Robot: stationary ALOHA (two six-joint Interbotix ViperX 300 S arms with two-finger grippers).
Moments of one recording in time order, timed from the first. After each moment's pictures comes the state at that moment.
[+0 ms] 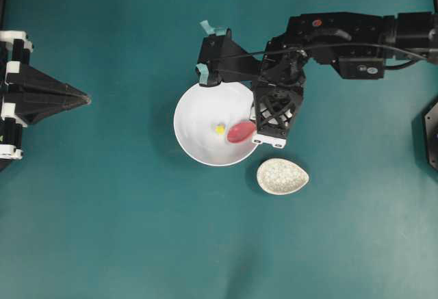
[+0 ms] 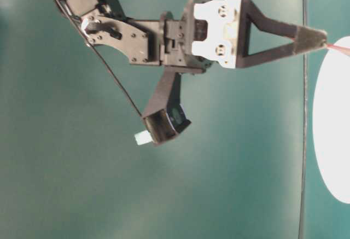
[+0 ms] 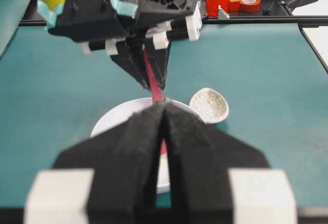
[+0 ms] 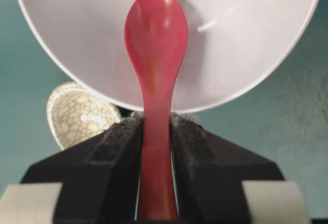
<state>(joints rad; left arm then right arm) 0.01 -0.96 1.18 0.02 -0.20 0.02 -0.18 0.16 0.23 0.29 1.09 -0.08</state>
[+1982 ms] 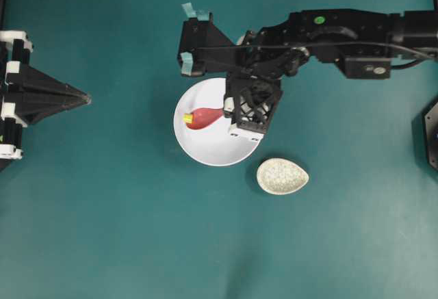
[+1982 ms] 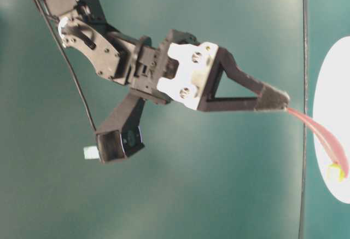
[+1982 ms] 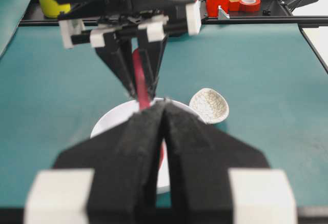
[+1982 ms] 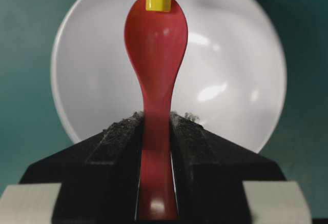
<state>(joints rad) 0.01 -0.96 1.18 0.02 -0.20 0.02 -0.16 0.12 0.19 0.27 0.83 -0.12</state>
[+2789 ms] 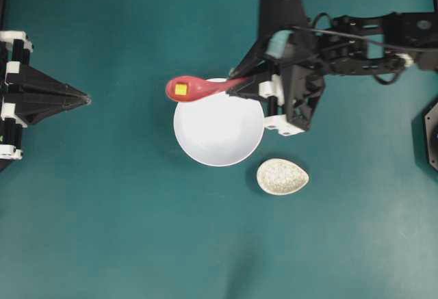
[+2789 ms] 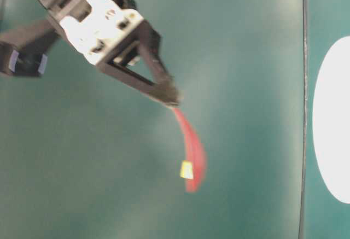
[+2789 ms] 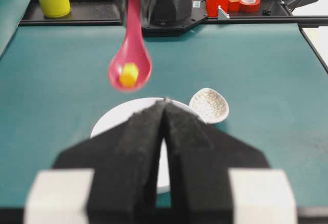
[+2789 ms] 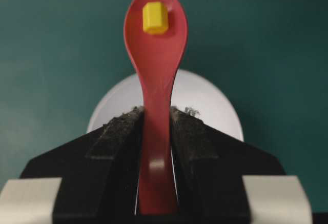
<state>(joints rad) 0.01 -0.96 1.18 0.02 -0.20 0.02 -0.11 -0.23 0.44 0.21 0.38 -0.12</state>
